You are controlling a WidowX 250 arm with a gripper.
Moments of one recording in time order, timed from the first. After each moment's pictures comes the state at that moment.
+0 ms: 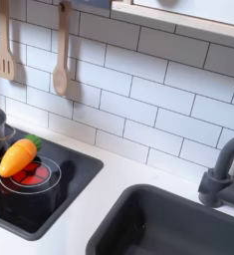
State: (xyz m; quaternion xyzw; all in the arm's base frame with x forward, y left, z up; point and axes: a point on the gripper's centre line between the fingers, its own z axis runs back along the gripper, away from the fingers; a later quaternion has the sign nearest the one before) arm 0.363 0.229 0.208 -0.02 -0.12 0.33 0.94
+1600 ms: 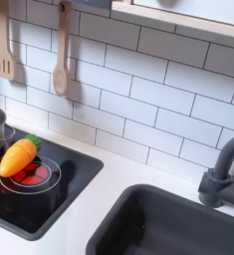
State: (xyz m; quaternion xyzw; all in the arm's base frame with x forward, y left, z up) arm 0.359 0.232 0.208 0.00 -0.12 0.33 0.94
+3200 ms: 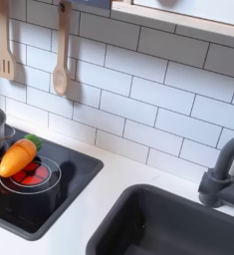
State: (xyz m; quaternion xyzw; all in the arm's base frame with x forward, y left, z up) arm 0.327 0.199 0.224 -0.04 -0.08 0.29 0.95
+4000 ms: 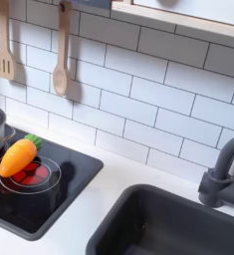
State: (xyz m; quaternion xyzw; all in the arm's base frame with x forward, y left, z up) arm 0.293 0.158 0.215 -0.04 -0.06 0.24 0.97
